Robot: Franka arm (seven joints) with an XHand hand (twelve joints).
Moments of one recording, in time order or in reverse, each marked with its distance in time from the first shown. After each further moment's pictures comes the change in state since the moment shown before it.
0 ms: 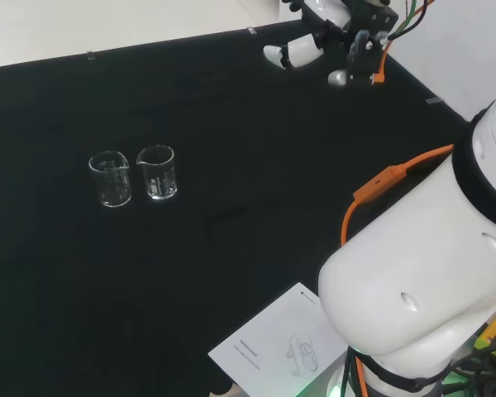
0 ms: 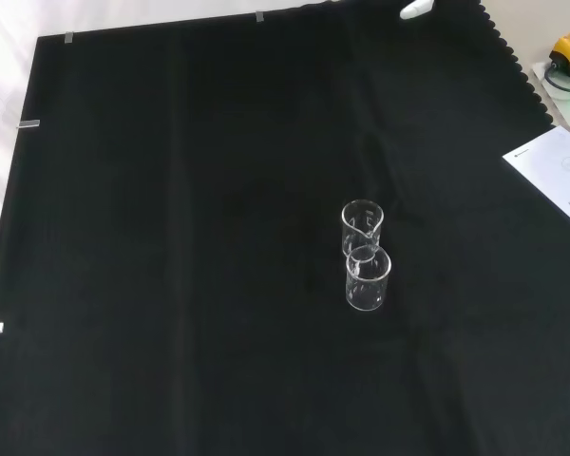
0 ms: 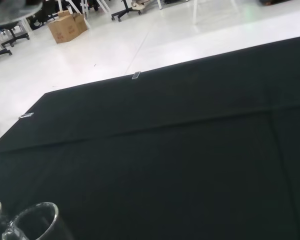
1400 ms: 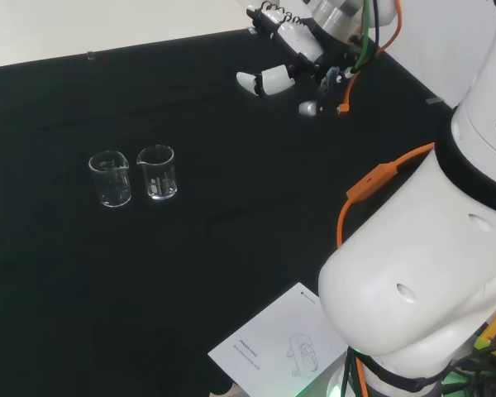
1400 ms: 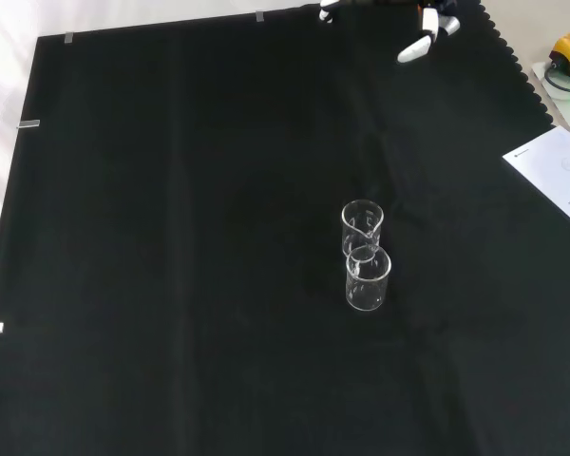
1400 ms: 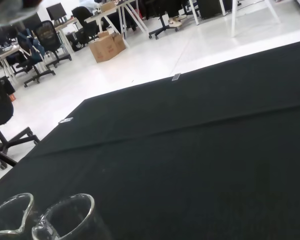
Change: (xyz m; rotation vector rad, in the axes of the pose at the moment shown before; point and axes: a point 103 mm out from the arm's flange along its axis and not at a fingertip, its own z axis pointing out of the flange) arm 0.016 0.014 0.067 -0.059 0.088 -0.089
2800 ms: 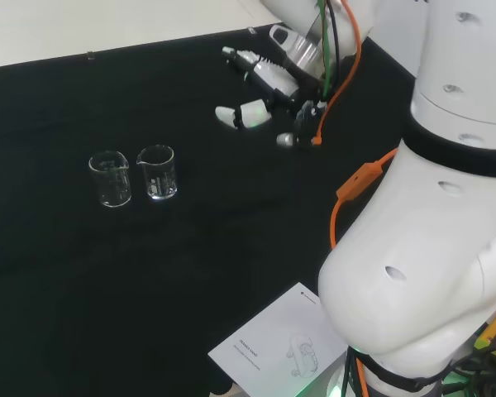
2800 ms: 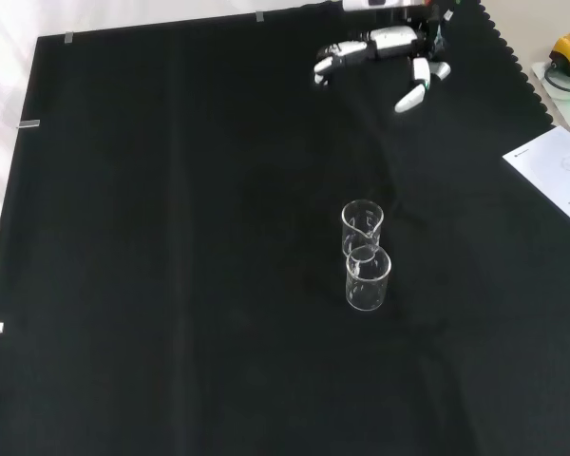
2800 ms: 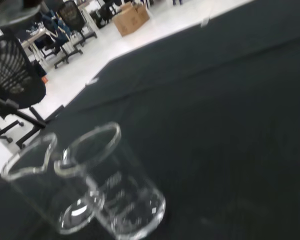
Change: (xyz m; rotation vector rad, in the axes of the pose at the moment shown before) arm -0.001 -0.002 0.086 0.105 0.130 -0.018
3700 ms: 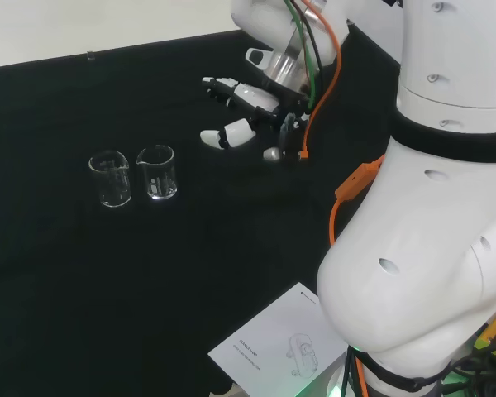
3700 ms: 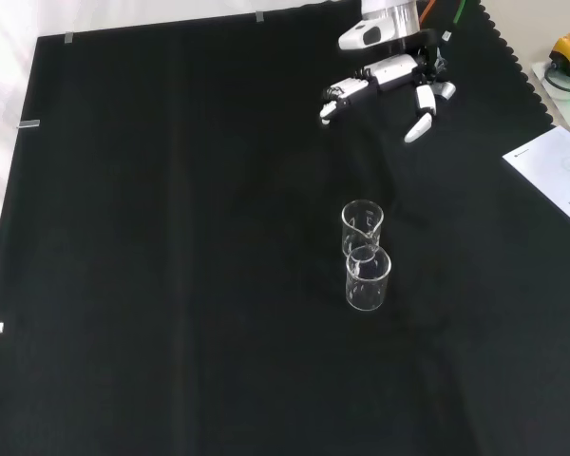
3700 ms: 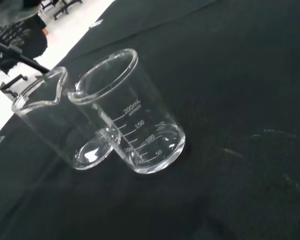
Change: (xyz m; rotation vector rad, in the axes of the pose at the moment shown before) arm 0.013 -0.002 0.039 0.150 0.010 0.007
